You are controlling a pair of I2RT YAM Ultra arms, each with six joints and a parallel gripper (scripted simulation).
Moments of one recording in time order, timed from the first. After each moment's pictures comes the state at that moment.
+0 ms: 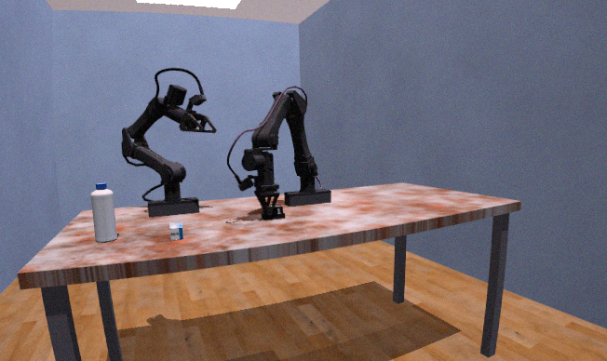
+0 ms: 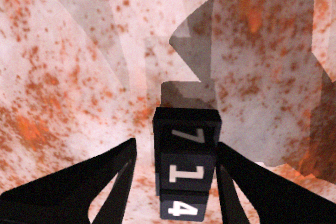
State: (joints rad) left arm -0.88 1.93 1.17 -0.82 -0.01 0.73; right arm 0.65 0.39 0.91 -1.00 -0.20 -0.12
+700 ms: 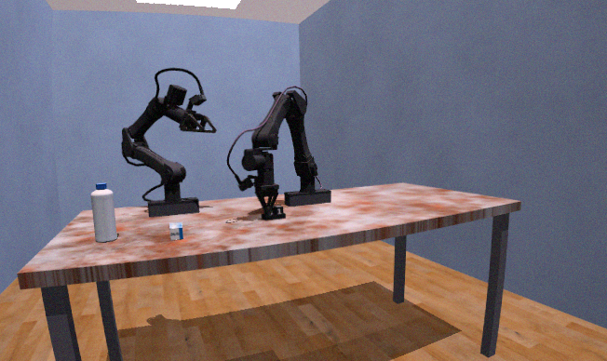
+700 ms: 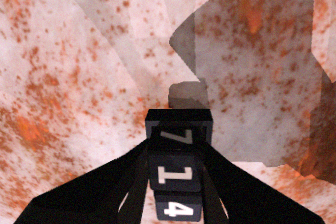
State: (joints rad) left arm -0.88 1.93 1.17 -0.82 -0.01 0.73; right arm 0.65 0.39 0.91 -1.00 -0.20 -0.12
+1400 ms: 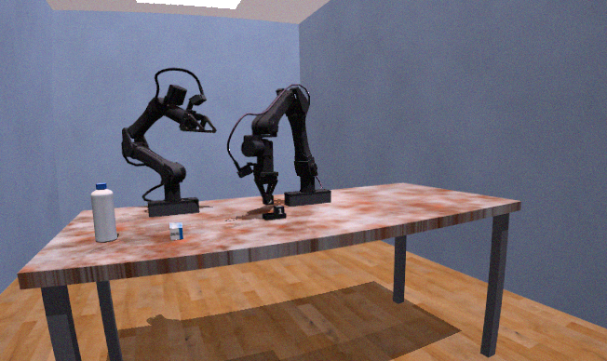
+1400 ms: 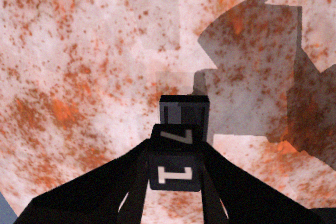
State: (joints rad) left arm -0.88 1.85 1.26 -0.96 -0.01 0.73; right arm 0.65 0.39 0.91 -1.00 -0.20 -0.12
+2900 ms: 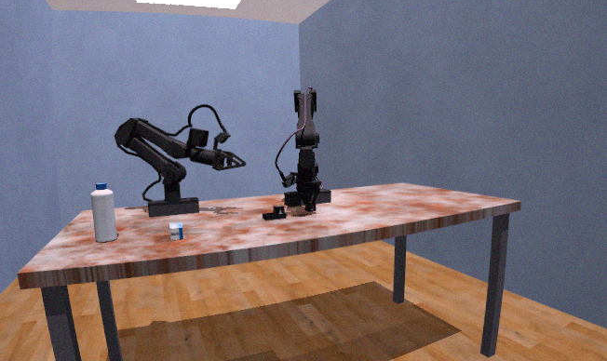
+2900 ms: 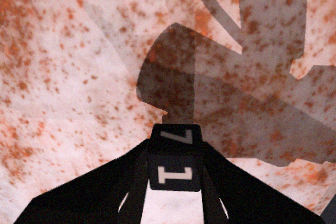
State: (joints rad) left arm -0.43 1.59 0.76 -0.77 -0.02 1.16; right arm 0.99 0.61 0.11 0.28 -0.07 -0.04
